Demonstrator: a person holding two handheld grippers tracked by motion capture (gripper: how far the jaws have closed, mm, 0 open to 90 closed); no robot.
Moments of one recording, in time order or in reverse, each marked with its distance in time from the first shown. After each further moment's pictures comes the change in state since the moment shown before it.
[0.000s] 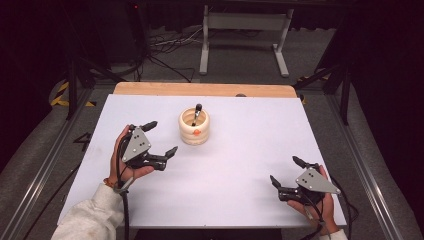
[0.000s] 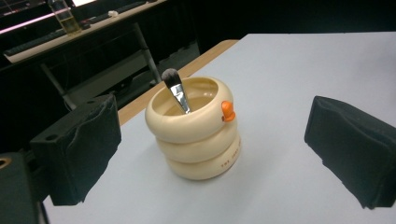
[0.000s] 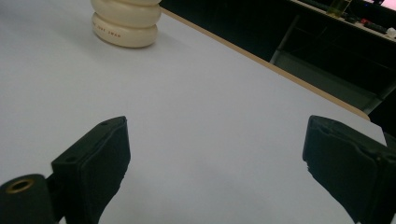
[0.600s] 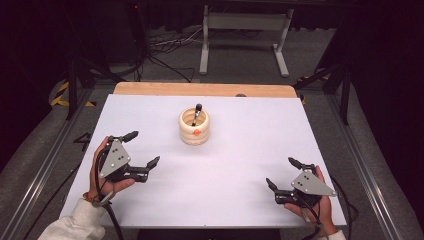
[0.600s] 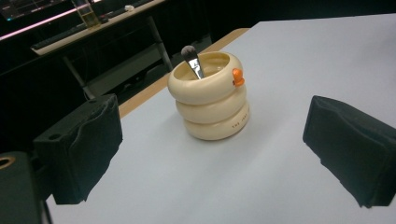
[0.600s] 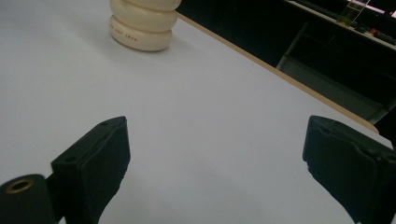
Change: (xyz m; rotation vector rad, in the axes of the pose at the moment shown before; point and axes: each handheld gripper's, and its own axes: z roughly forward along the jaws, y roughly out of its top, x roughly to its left) left arm 0.000 -0.020 -0.047 0.024 0.053 0.013; right arm 0.011 0.007 -0.001 -0.005 0.024 -0.040
